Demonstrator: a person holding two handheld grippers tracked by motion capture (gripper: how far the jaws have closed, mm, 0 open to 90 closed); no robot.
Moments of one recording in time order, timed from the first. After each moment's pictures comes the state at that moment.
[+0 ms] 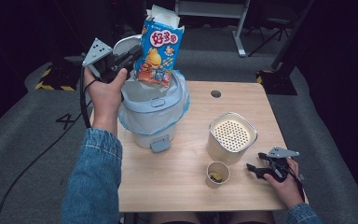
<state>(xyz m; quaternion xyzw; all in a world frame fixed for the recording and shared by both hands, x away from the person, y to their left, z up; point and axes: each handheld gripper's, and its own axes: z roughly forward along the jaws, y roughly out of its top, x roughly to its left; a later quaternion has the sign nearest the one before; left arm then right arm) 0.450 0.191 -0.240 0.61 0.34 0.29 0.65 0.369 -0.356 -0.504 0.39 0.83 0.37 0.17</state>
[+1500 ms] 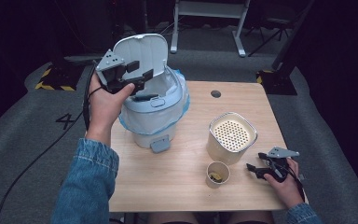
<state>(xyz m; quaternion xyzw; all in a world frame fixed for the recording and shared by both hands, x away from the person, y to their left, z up) 0.430 0.180 -0.252 0.71 0.35 0.25 0.56 0.369 -0.356 -0.504 0.39 0.83 0.37 0.17</state>
